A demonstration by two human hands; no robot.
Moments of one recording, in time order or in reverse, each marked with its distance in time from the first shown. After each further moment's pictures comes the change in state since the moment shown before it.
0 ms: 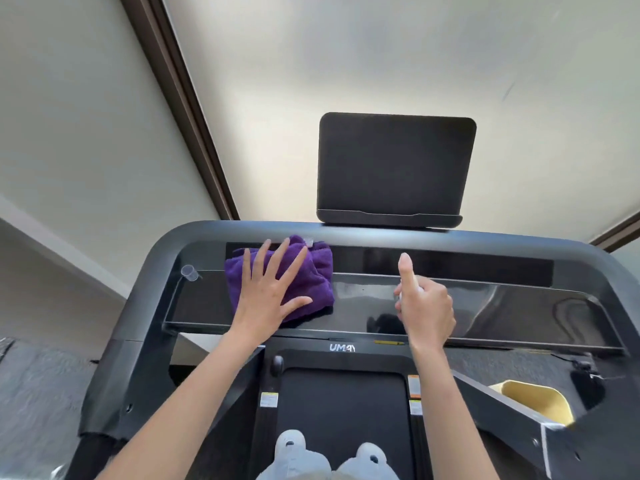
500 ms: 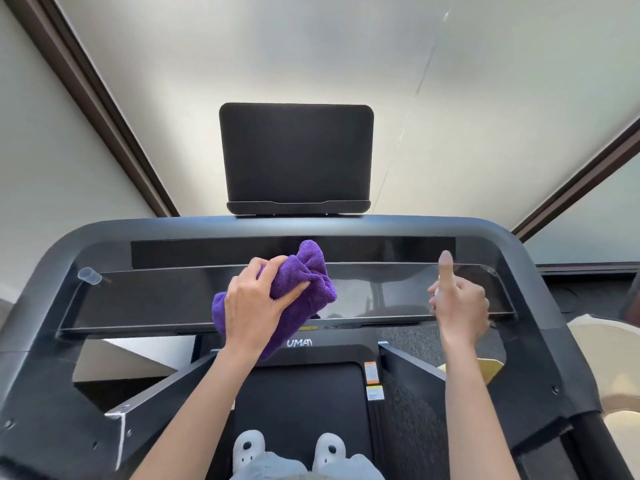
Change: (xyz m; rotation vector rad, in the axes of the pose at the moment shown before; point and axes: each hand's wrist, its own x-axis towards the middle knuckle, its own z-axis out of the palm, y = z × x) left_hand 0.014 0.165 -0.009 -0.441 0.282 -0.208; right_hand 0.075 0.097 -0.148 -0.016 0.206 0.105
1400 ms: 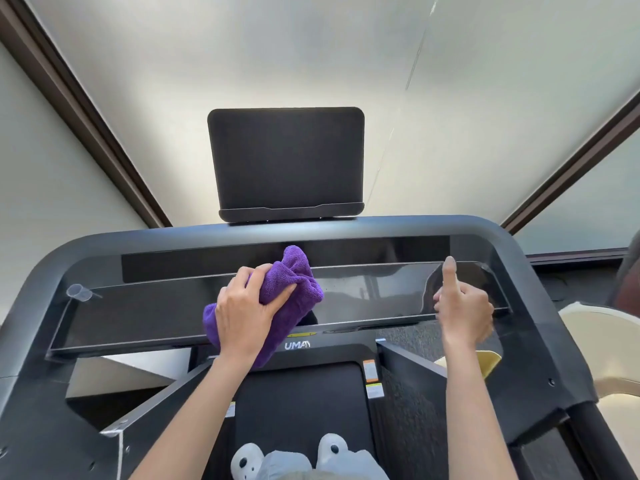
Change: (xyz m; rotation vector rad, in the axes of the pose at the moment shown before) left_hand 0.003 -0.017 0.001 0.053 0.030 -0.066; right_hand 0.001 0.007 0.003 -0.047 0.106 0.036
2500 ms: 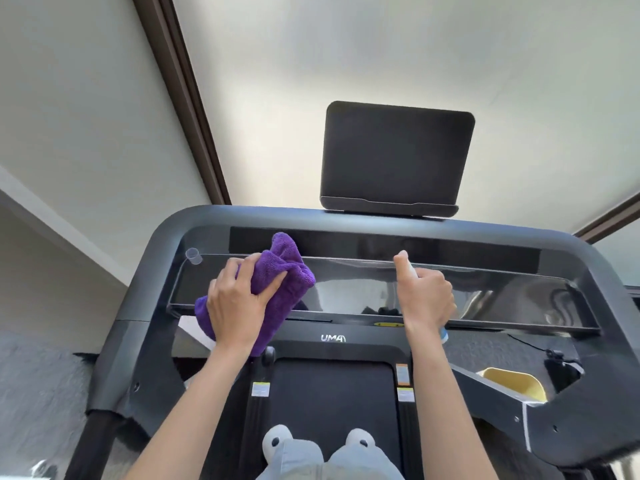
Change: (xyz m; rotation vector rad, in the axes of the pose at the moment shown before) left_hand -0.005 -0.130 -0.098 0.067 0.123 -0.137; right_hand -0.146 -0.102 0.107 -0.096 -0.193 -0.158
